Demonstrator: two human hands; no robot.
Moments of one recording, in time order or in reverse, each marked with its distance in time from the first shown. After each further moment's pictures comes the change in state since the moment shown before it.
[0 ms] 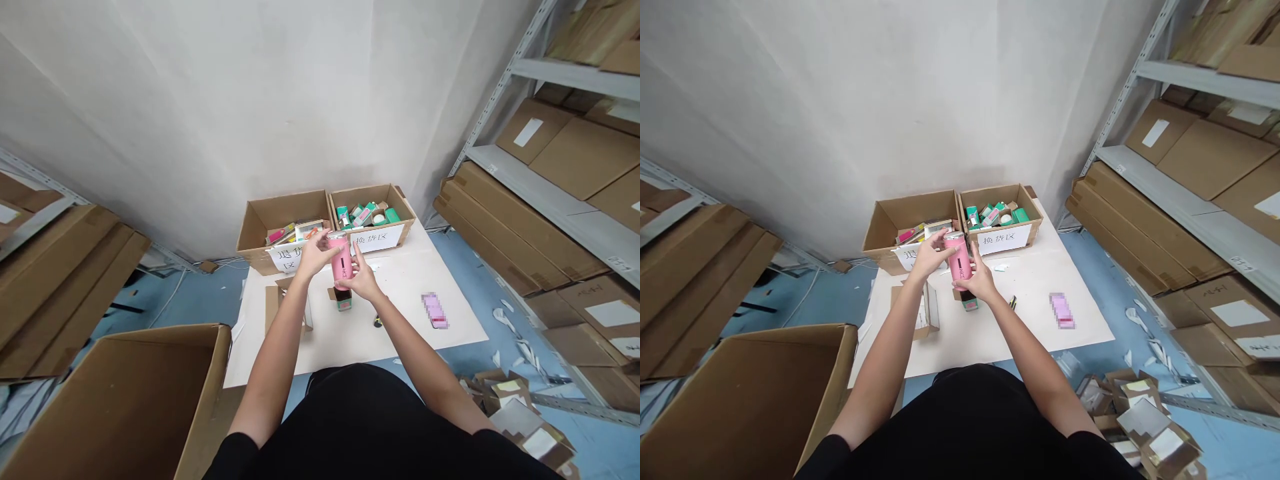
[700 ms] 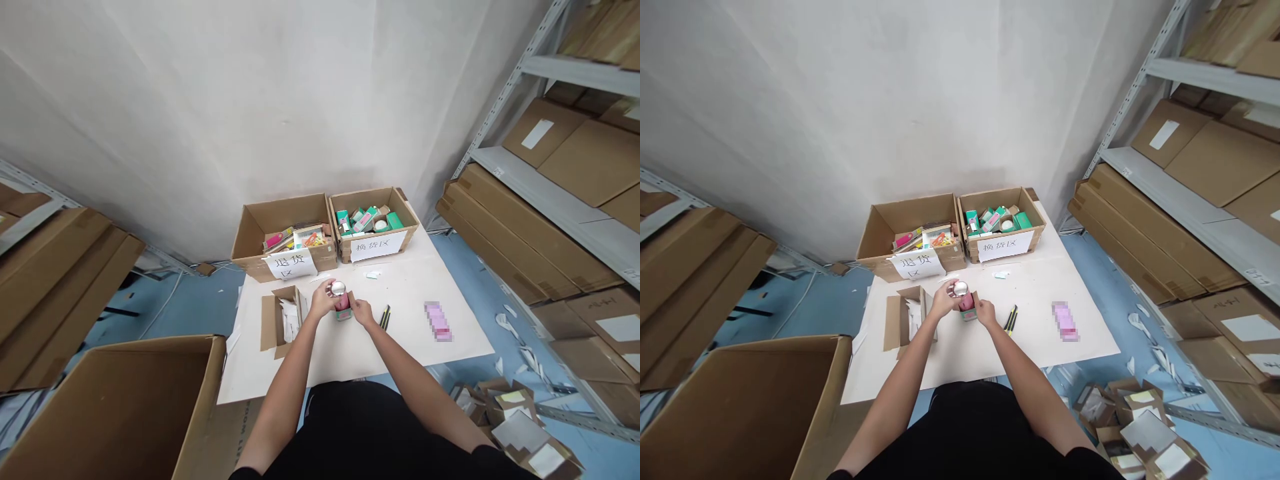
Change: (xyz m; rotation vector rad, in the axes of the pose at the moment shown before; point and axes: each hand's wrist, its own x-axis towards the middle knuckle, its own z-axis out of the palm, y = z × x) left_hand -0.058 -0.184 0.041 0.045 -0.061 -0.307; right_hand -0.010 0.196 0.032 -0.397 0.060 0.403
